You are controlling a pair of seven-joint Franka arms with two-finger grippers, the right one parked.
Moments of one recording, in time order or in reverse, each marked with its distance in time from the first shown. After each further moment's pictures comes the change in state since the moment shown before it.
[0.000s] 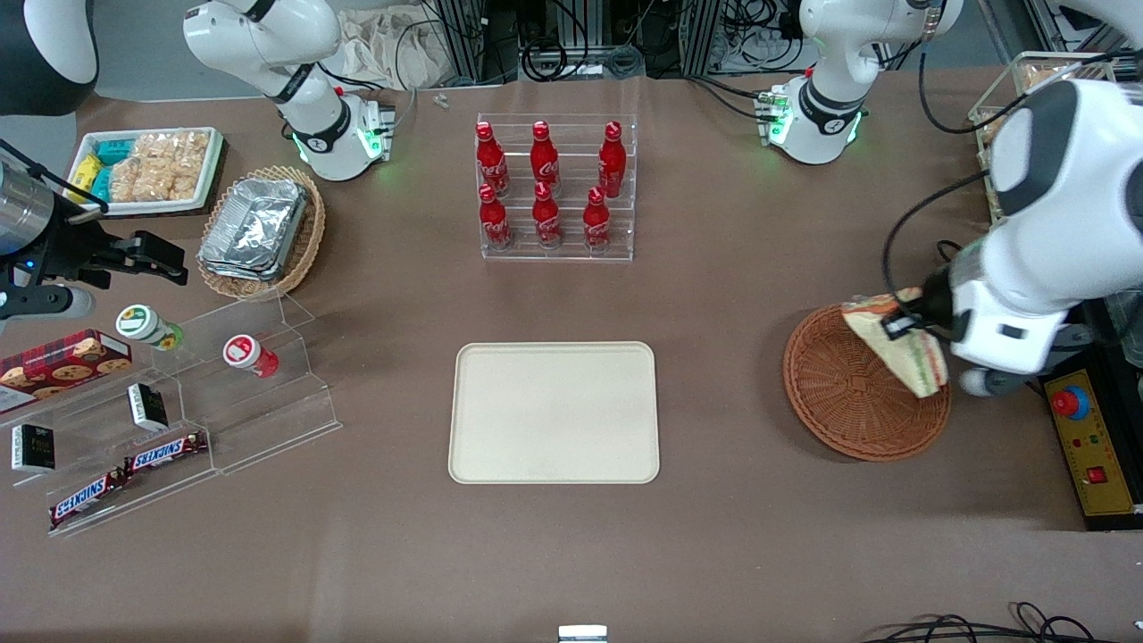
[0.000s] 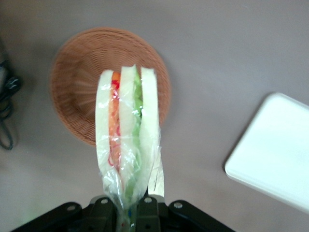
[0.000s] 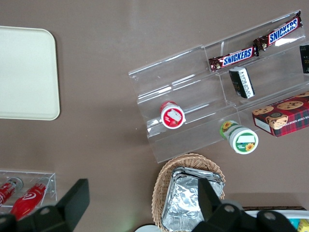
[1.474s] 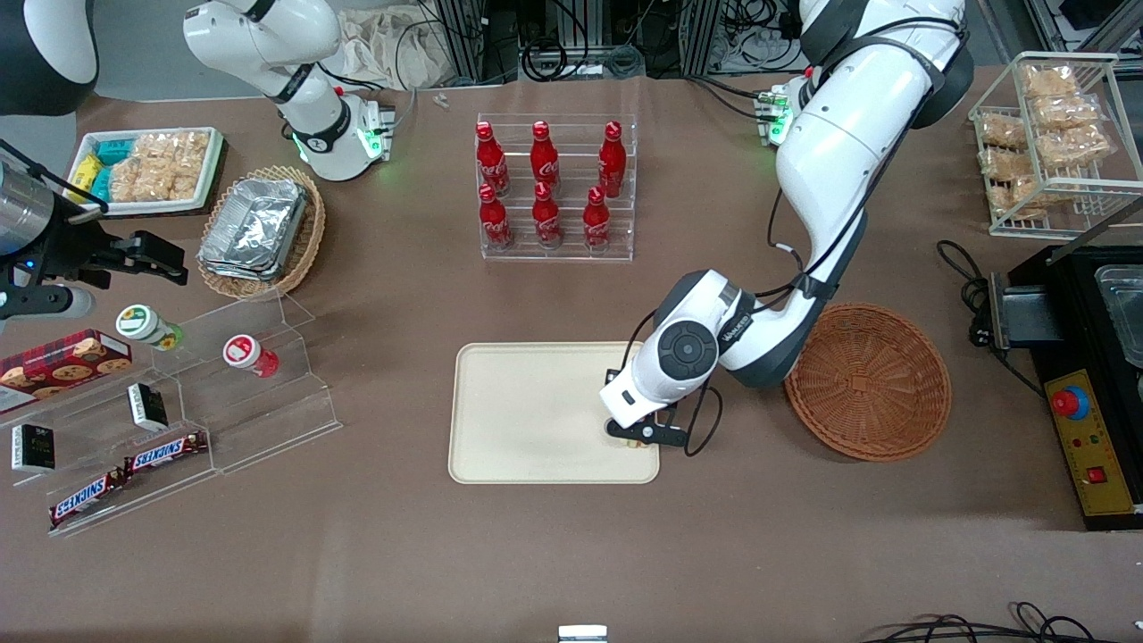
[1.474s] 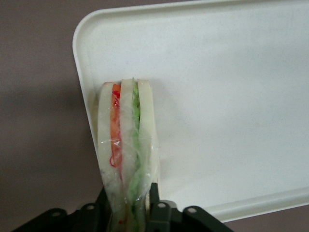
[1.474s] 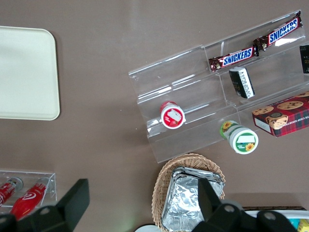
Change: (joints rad) arm -0.272 0.587 -0.150 0.109 0.140 0.534 0.069
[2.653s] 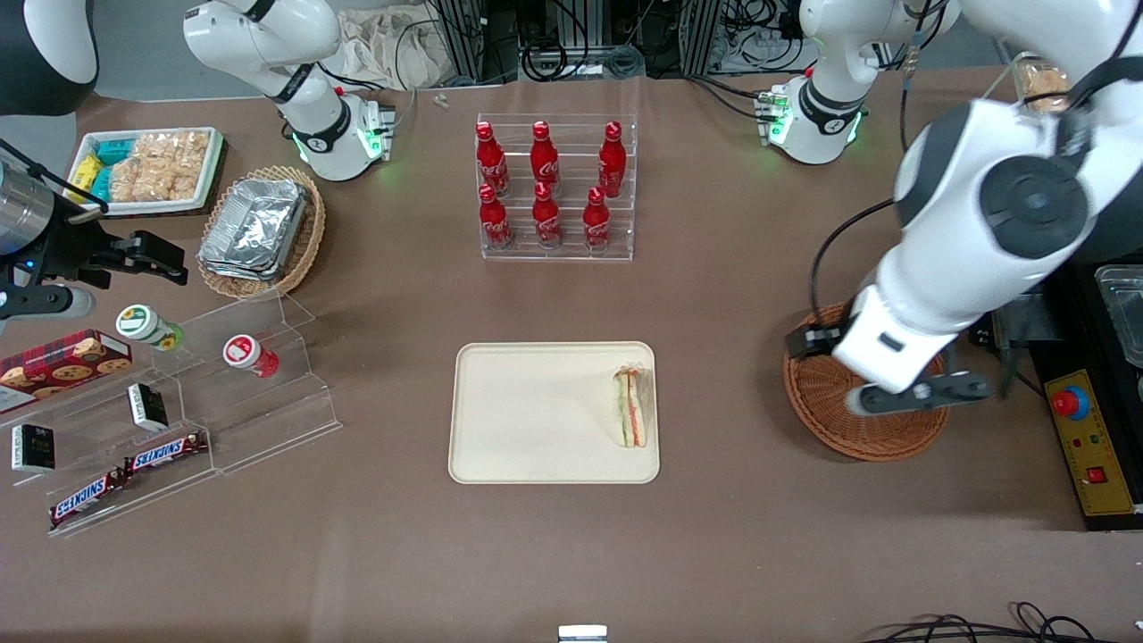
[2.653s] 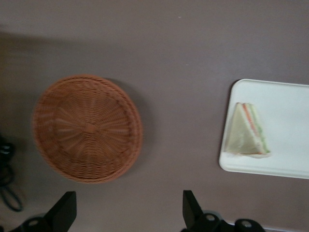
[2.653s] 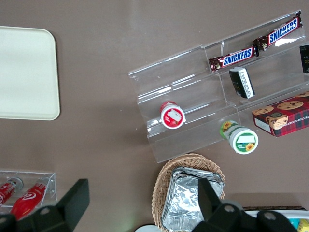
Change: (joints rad) arm 0.319 -0.496 0.006 0.059 -0.003 -0.556 0.119
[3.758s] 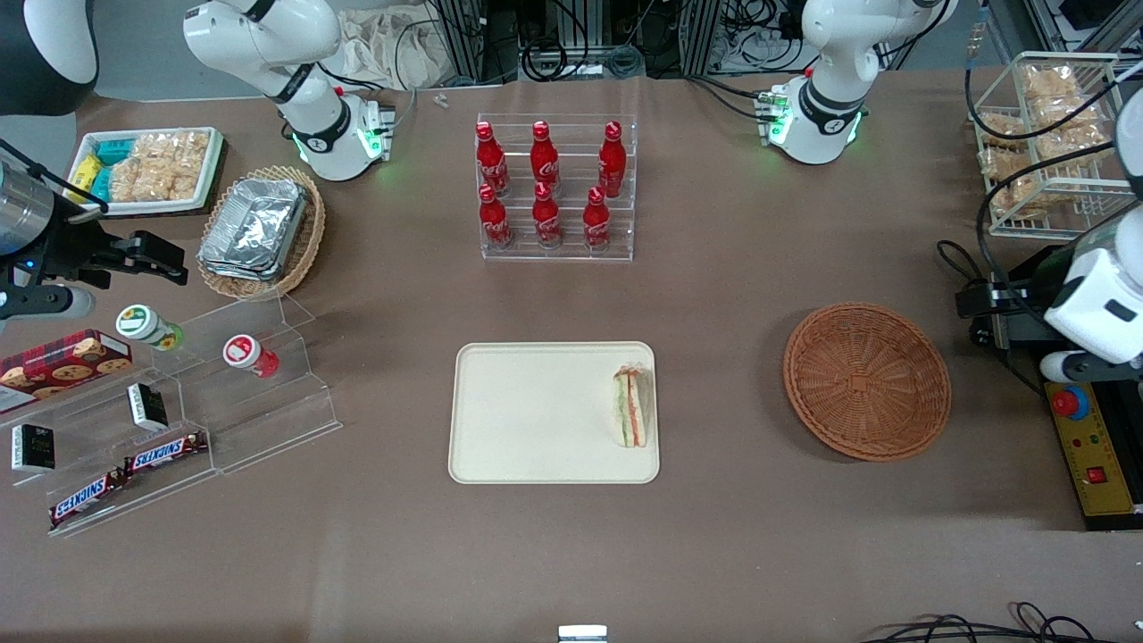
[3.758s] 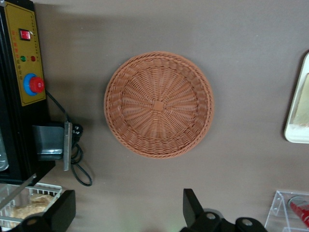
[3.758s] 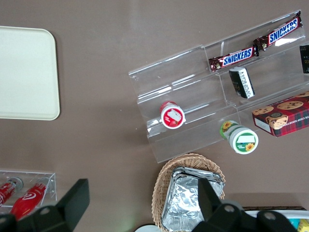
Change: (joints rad) arm 0.211 -0.068 0.054 -0.016 -0.011 -0.140 0.301
